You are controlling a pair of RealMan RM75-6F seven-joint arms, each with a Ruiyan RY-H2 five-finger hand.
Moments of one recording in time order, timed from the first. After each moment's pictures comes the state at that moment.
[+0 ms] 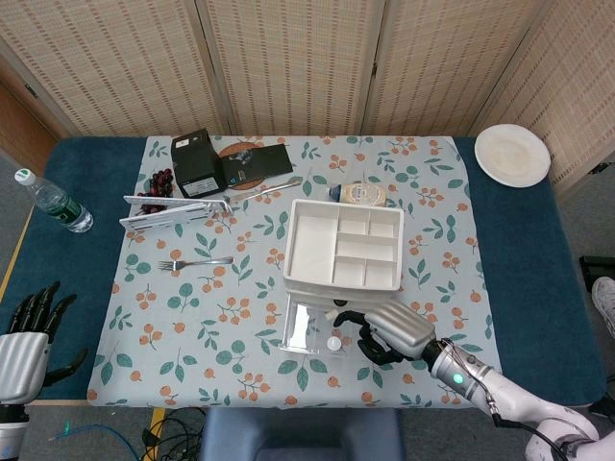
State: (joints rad) left arm -0.06 -1.12 -0.03 -1.71 1.54 1.54 0.13; right arm 0.69 -0.98 0.08 -2.07 -1.43 0.74 0.14
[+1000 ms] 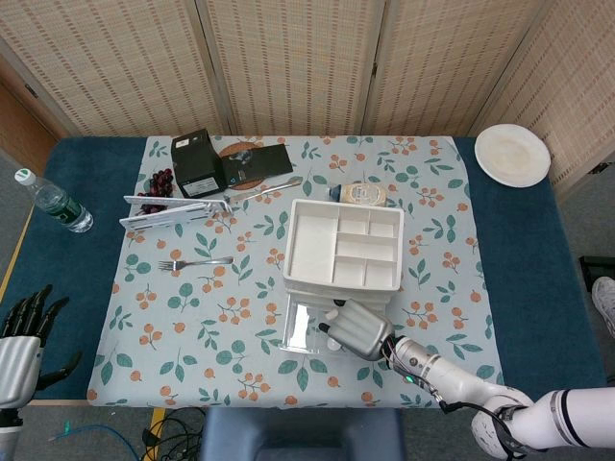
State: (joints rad) left arm -0.05 -1.12 -0.02 -1.68 1.54 1.55 0.09; right arm 0.95 -1.16 -0.01 -2.03 -1.07 0.75 -0.88
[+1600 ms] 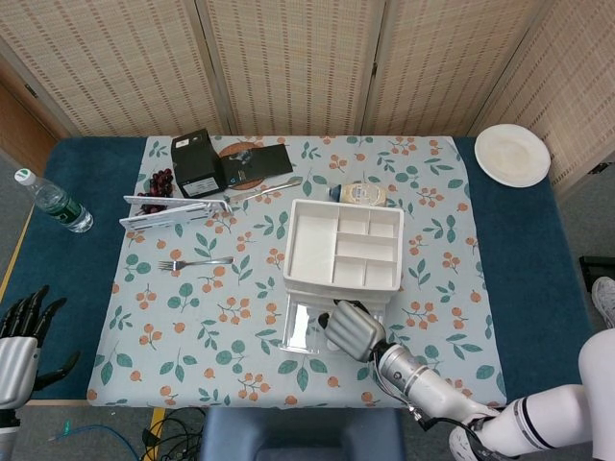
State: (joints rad) left arm -0.04 -1.13 -0.03 -1.65 1.54 1.55 0.06; right arm 1.01 -1.34 -0.13 -2.01 -0.96 1.05 -1.32
